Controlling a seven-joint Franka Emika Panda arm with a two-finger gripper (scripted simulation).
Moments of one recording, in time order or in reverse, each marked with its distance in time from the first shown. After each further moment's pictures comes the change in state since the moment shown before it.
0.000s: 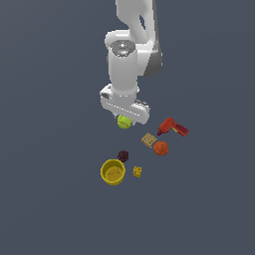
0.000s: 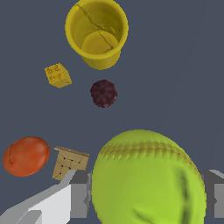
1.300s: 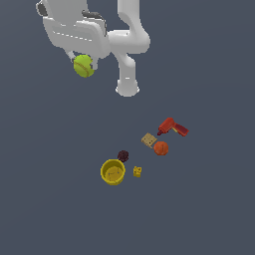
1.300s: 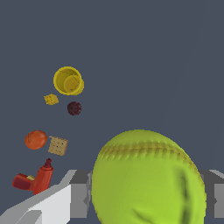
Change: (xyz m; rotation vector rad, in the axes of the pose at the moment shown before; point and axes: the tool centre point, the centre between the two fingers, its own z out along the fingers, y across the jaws) arm 0.023 0.134 -0.222 -0.001 0.001 0.002
